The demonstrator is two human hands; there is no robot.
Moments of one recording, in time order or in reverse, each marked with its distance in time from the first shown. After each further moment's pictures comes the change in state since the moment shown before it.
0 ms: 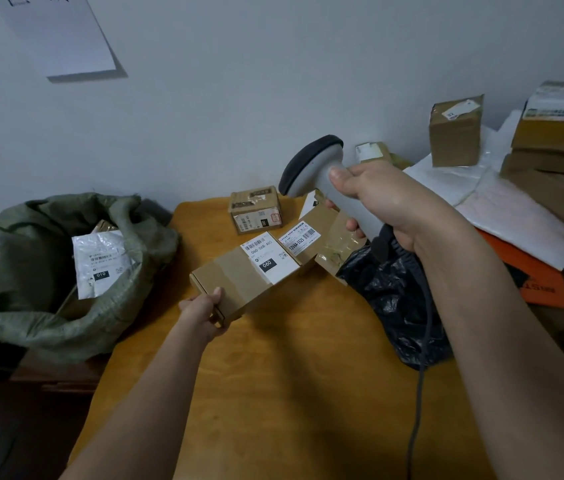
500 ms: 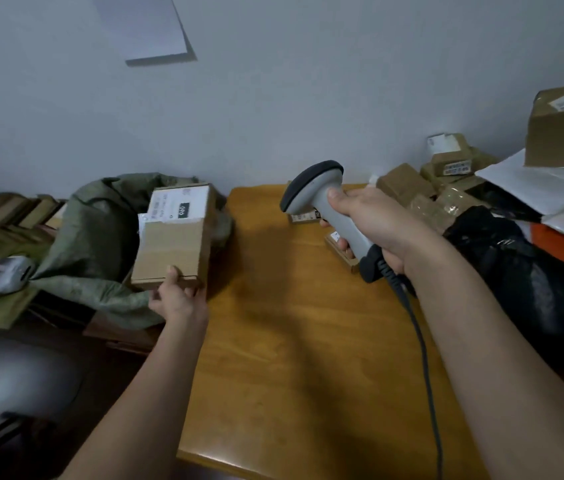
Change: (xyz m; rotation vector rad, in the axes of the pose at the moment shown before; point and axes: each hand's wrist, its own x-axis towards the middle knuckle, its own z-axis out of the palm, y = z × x) left_hand -0.002 0.052 -0.078 -0.834 0.233 0.308; right_hand 0.034 0.001 0.082 0.127 -0.185 0.111
